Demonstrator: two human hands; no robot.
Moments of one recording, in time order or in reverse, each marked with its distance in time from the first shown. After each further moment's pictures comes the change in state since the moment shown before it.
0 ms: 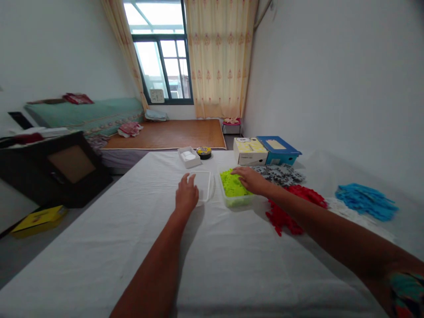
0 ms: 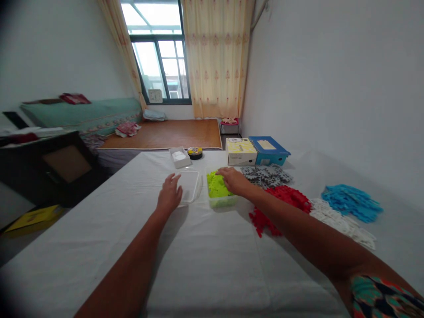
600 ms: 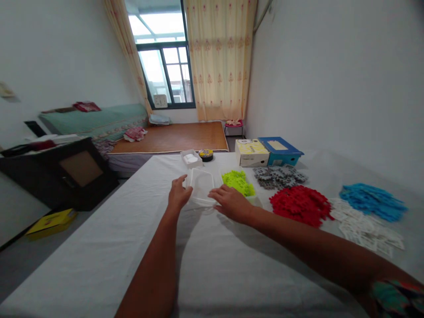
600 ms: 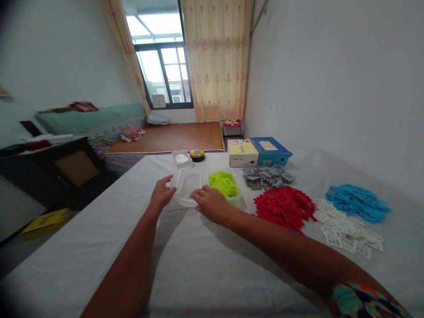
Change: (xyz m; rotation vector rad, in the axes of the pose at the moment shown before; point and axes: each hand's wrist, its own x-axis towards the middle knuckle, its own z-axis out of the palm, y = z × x) left_hand 0.020 -0.036 -0.016 -0.209 -0.026 -0.227; right_hand -0.003 -0.121 0.014 -0.124 -0.083 -0.149
